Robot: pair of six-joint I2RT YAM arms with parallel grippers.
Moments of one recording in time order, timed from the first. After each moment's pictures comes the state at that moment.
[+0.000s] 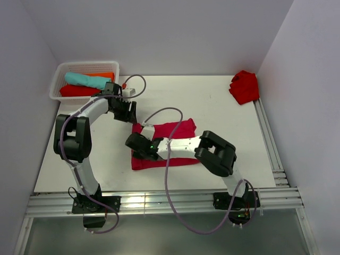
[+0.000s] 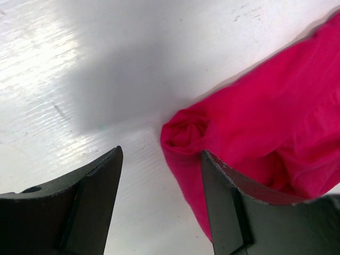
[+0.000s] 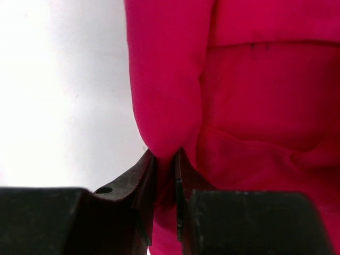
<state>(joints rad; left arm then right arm) -0.18 1.90 1.37 -0.58 0.38 0.07 1.16 2.09 1.46 -0.34 0.39 1.15</state>
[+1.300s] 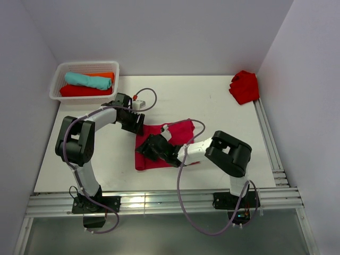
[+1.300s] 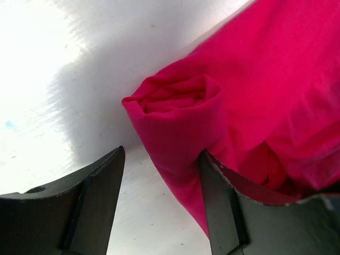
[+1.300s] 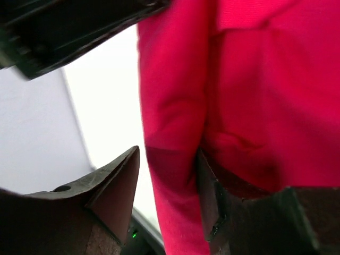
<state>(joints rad) -0.28 1.85 1.19 -0.48 0.36 0.09 1.05 1.89 0.85 0.46 0.16 1.43</state>
